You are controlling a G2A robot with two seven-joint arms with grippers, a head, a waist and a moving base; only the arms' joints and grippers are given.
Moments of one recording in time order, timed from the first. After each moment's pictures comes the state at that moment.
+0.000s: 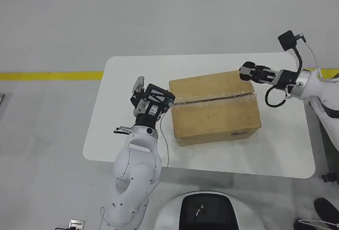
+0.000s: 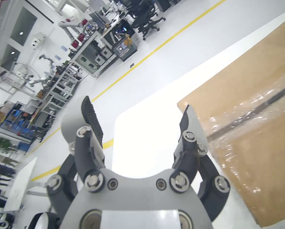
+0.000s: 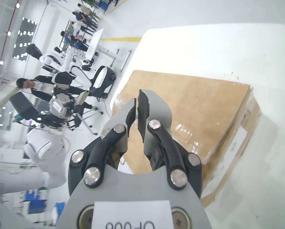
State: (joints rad) left arm 1.08 -1.42 -1.18 -1.95 2.12 -0.06 -0.53; right arm -0.73 -0.96 1.26 -1.44 -0.04 -0.26 0.73
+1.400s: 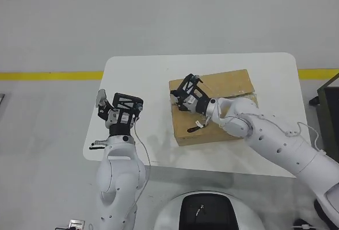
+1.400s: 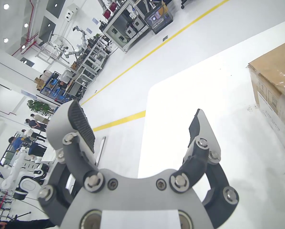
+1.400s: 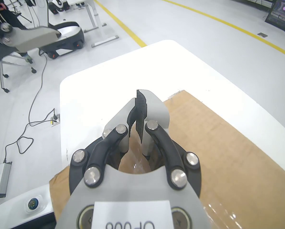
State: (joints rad) left arm 1.19 -1.42 -1.31 -2.03 2.23 -0.01 -0.59; right arm -0.49 -1.21 0.62 -1.25 -0.74 -0.29 0.15
